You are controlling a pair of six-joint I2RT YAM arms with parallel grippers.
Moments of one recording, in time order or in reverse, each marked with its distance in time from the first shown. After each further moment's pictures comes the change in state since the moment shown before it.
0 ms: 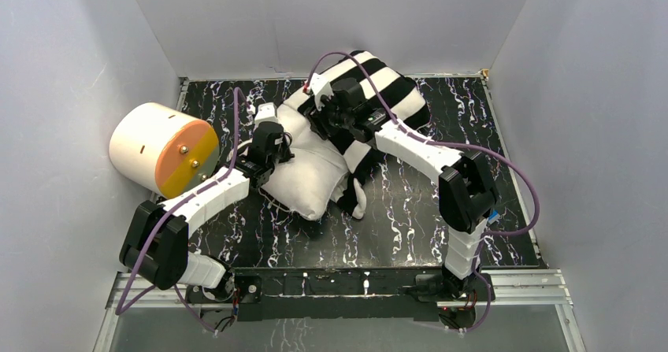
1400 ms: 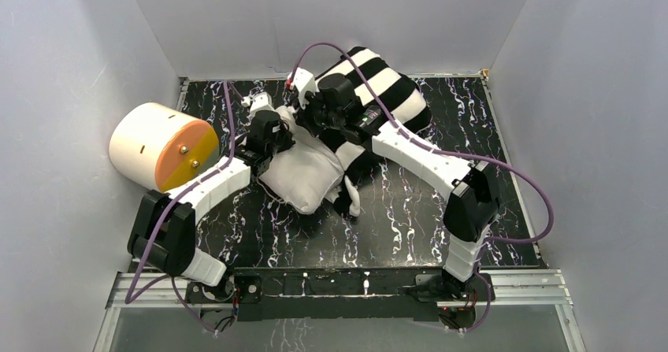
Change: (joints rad) left arm 0.053 0.066 0.089 0.025 0.077 -0.100; right arm 0.134 -0.056 0.116 -0.123 0.023 0.039
